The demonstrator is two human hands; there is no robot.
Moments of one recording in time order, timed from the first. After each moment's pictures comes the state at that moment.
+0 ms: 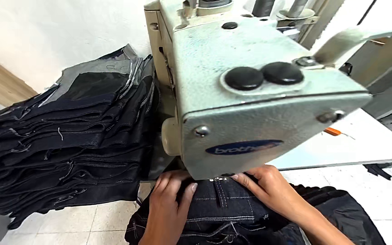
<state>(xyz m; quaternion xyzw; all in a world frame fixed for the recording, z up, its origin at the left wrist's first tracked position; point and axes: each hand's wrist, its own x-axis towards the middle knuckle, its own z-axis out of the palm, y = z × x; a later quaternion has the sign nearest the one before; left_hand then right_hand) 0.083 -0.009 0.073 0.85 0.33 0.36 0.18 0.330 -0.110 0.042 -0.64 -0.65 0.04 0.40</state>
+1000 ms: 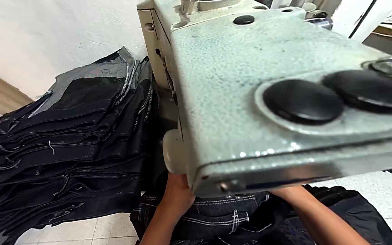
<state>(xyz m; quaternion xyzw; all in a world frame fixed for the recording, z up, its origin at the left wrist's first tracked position) 0.119 0.032 0.054 0.86 0.26 0.36 0.26 0.331 -0.084 0.062 -0.68 -0.55 0.11 0.47</state>
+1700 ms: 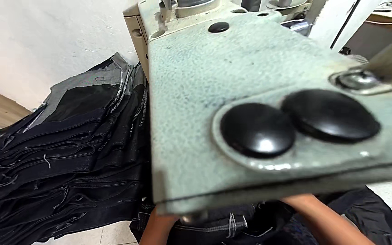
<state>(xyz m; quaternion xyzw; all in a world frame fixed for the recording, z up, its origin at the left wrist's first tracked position) 0.103 0.040 0.062 0.87 0.27 0.29 0.31 0.327 -0.083 0.077 -0.71 -0.56 0.17 0.40</state>
